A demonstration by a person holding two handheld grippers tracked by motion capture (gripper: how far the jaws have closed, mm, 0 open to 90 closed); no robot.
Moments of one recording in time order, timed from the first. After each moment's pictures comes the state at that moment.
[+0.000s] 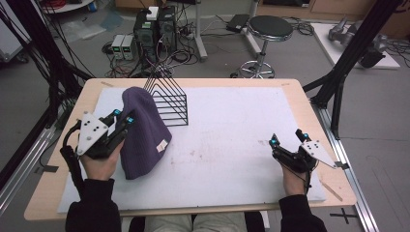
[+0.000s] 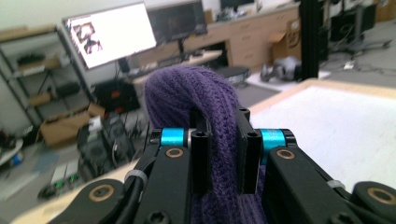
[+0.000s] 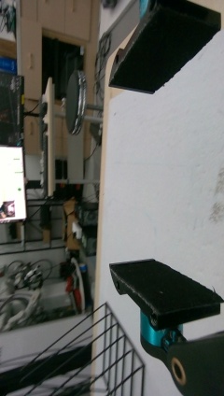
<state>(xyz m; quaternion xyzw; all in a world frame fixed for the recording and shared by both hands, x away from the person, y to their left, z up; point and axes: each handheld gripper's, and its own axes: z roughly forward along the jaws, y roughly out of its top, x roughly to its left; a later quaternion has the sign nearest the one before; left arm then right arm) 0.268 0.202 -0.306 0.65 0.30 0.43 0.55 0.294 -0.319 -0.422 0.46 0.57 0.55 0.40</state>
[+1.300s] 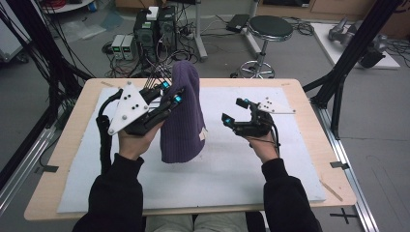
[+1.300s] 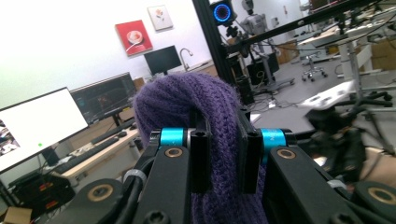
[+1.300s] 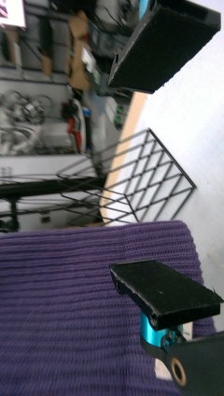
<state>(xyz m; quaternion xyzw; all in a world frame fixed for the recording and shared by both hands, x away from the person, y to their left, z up) 0.284 0.114 -0.231 0.66 0.13 0.39 0.63 0.384 -0.213 -0.360 0.26 0.68 0.66 0.16</state>
